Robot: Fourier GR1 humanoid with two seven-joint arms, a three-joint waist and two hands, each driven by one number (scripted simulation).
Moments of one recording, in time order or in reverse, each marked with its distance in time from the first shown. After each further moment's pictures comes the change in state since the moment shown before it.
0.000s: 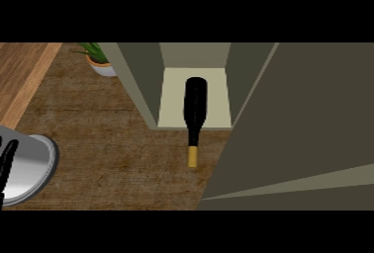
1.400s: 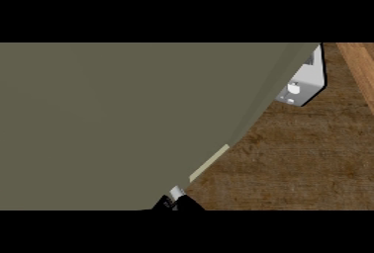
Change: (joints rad) left arm -0.108 -0.019 0.086 0.035 0.090 -0.100 0.140; right arm -0.729 -0.043 0.067 0.320 -0.027 -0.523 0.020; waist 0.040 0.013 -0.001
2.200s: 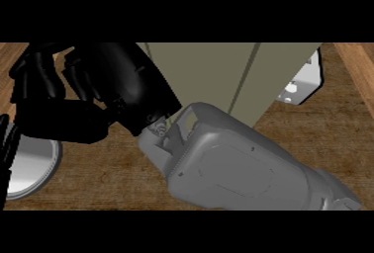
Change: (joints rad) left arm -0.032 -0.082 -0.011 0.020 -0.070 0.032 0.025; right arm -0.519 0.084 -0.311 0.720 -0.139 0.088 -0.242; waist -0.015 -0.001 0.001
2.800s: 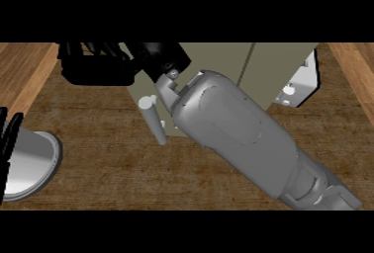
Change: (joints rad) left arm -0.045 -0.024 0.037 0.037 -0.019 -0.019 0.038; right arm -0.042 0.008 -0.120 0.266 -0.044 0.174 -0.237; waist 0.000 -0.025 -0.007
